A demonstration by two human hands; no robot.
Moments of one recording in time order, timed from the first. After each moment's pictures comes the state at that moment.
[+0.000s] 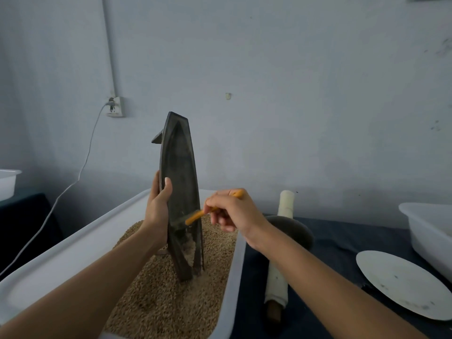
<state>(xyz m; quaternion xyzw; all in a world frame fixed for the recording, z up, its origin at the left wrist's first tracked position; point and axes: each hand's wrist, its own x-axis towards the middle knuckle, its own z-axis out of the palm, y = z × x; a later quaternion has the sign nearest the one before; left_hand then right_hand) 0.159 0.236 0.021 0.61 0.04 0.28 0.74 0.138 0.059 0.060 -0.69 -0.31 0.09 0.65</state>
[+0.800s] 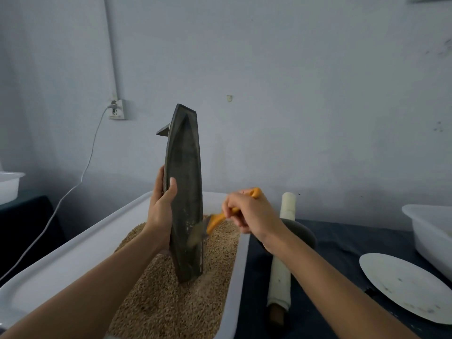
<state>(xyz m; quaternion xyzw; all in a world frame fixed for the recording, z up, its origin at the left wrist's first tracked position) 0.154 0.235 0.025 0.61 -0.02 0.29 0.74 0.134 0.042 0.063 -0.70 -0.32 0.04 0.64</state>
